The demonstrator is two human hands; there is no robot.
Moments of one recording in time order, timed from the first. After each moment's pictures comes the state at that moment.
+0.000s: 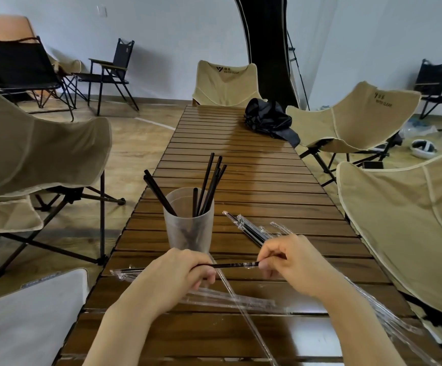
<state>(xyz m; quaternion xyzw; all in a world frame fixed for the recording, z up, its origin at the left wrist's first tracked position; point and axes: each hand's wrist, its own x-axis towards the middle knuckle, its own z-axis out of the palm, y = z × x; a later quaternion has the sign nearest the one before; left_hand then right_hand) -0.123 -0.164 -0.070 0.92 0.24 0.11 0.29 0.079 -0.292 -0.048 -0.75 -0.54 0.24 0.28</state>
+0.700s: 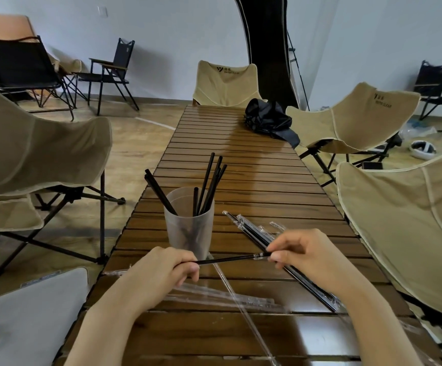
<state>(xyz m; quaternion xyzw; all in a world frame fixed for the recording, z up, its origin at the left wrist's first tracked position) -0.139 -0.154 -0.068 0.91 0.27 0.09 0.29 0.099 -0.304 -0.045 -0.74 -0.52 0.23 0.35</state>
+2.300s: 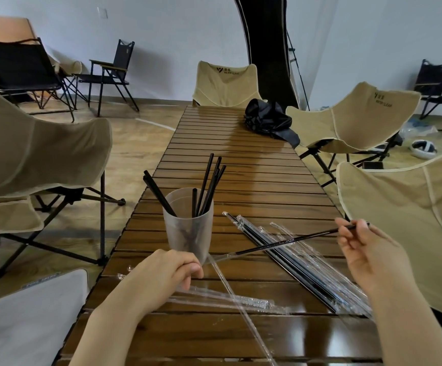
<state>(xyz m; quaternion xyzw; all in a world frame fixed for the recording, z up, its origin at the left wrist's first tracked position) -0.137 -0.153 -0.076 0.91 0.28 0.08 0.30 0.143 -0.330 -0.045 -0.49 -0.01 0.25 0.83</state>
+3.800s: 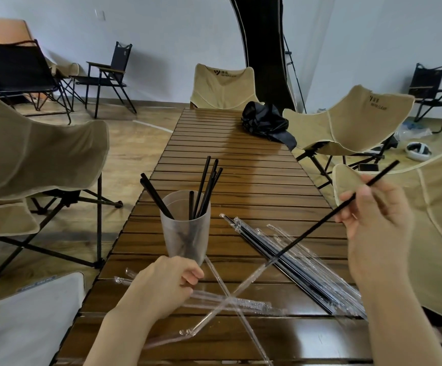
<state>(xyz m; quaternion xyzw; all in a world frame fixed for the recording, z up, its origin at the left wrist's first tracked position) -0.126 -0.159 -0.090 0.90 0.35 0.01 0.27 0.108 -0.316 -0.001 -0.50 -0.28 0.03 0.82</state>
